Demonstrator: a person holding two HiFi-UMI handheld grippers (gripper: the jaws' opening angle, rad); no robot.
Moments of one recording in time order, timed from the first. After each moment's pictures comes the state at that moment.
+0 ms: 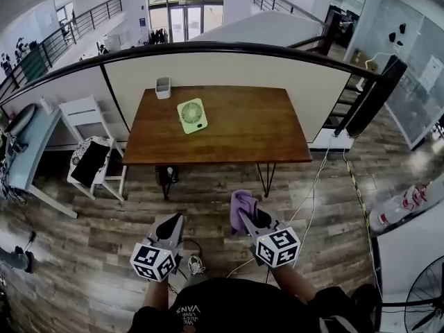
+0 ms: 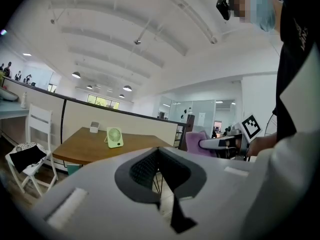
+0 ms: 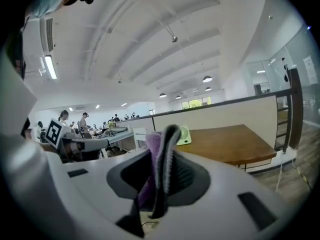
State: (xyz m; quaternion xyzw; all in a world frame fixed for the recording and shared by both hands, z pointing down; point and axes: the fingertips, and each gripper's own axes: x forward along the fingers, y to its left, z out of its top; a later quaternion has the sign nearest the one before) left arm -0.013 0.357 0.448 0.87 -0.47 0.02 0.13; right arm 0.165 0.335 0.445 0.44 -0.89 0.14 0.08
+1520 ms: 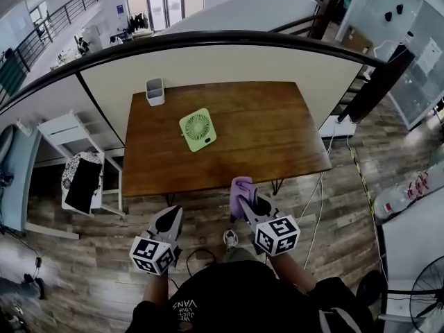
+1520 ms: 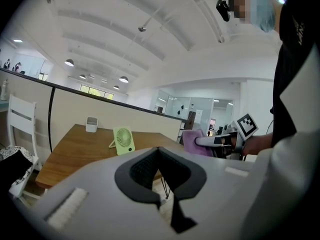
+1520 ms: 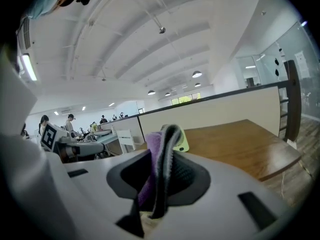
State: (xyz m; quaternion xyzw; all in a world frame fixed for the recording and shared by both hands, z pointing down) left arm -0.090 0.153 0.477 0.89 -0.42 0.04 0.16; right arm 0.090 0.136 0.471 0.49 -0.85 0.17 0.08
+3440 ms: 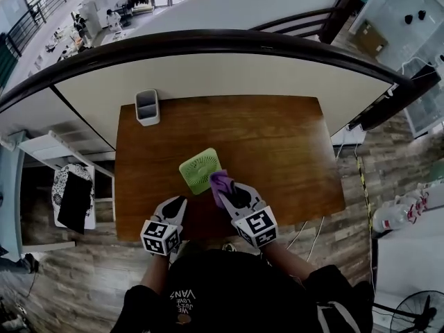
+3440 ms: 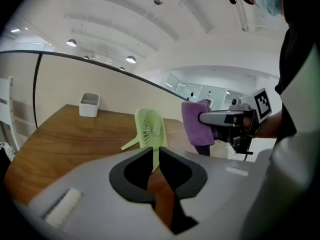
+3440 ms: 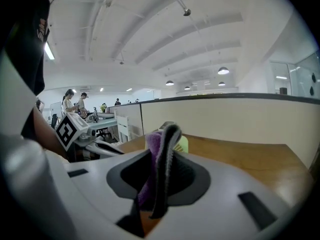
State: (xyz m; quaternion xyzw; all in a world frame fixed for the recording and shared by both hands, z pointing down) left arm -0.085 -0.097 0.599 0.87 -0.42 0.12 0.24; right arm 0.025 -0.114 0.521 0.40 -0.90 0.10 0.17
